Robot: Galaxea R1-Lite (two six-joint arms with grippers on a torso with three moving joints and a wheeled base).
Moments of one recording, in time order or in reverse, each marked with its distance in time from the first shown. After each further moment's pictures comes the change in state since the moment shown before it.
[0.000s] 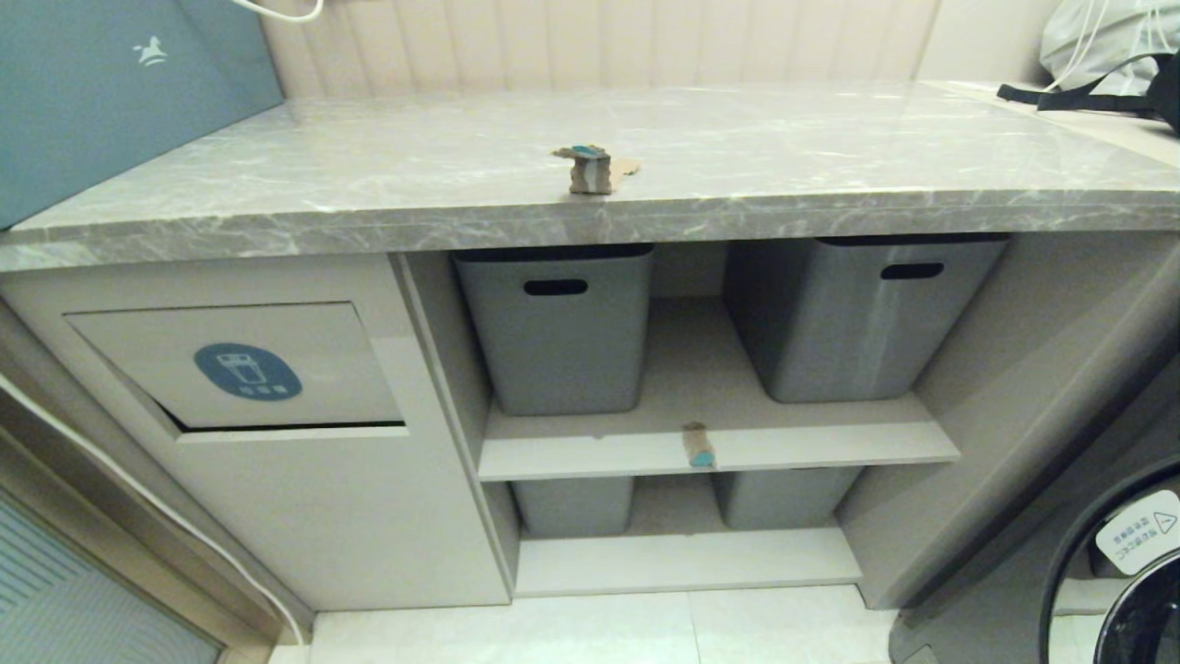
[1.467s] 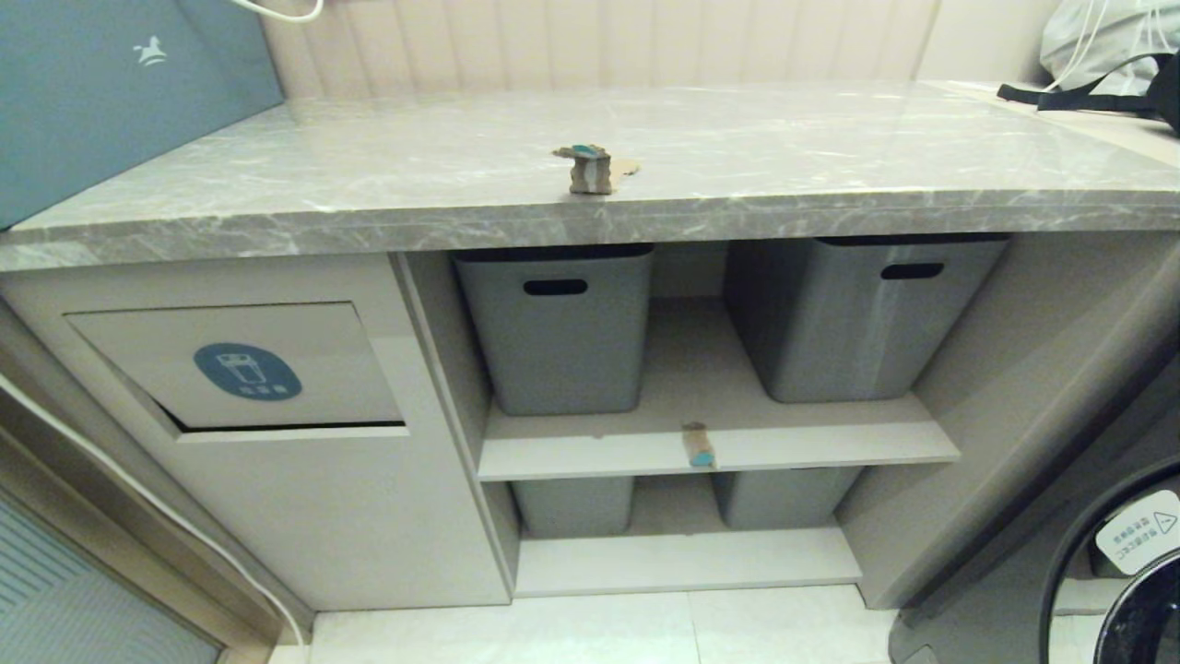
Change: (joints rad) left arm -0.074 0.588 -0.584 -0.242 -0.417 0.199; right arm 0.000 0.000 0.000 0.000 0.000 0.000
